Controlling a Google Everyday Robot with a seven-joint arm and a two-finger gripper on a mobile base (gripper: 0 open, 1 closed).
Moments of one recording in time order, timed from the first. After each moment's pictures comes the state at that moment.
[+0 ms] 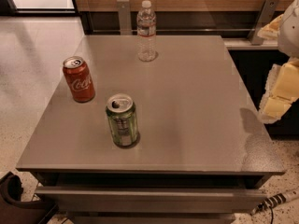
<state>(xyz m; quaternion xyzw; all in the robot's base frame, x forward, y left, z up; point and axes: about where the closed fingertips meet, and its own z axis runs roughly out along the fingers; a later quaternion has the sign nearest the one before) 0.438 -0.214 0.986 -0.60 0.78 -0.05 0.17</state>
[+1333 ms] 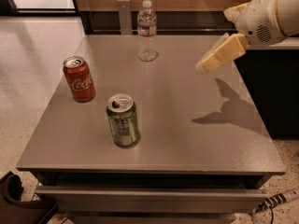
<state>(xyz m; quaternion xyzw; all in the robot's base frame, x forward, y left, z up) 0.571 -0.154 0.986 -0.49 0.75 0.11 0.43</state>
